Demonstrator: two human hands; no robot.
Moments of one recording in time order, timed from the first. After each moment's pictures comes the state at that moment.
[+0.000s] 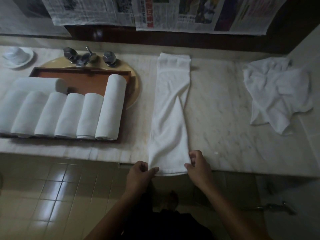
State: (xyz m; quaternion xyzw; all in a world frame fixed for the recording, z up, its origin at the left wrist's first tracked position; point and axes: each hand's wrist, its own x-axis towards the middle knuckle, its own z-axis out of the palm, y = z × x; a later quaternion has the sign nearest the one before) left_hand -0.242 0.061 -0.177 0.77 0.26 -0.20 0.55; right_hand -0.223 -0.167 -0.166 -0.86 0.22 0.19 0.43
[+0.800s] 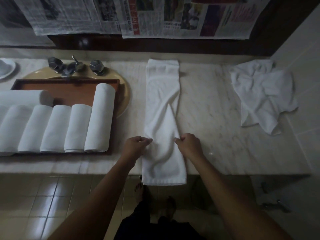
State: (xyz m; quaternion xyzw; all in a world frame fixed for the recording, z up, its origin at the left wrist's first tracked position) left_hand -0.111 0.051 -0.160 0.77 0.23 -0.21 0.56; right_hand -0.119 -0.170 -0.159 -0.89 0.23 0.18 0.34
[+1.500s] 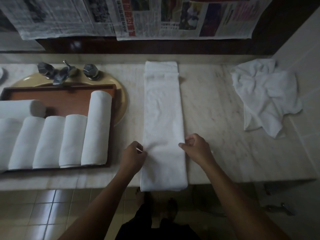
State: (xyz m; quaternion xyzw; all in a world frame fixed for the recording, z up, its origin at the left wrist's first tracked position) left_hand -0.098 0.055 -0.159 0.89 0.14 -0.20 0.39; right_hand -0.105 -0.192 -0.153 -0.86 0.27 0.15 0.40
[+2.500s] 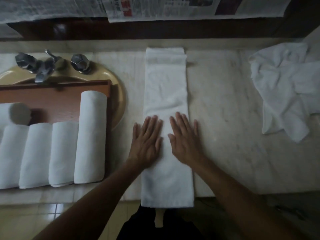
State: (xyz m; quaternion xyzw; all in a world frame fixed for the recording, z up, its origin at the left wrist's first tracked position) left_hand -0.027 0.042 -0.228 0.96 -0.23 -0.04 0.16; right_hand -0.044 -0.155 -0.224 -0.99 -0.05 0.01 0.10
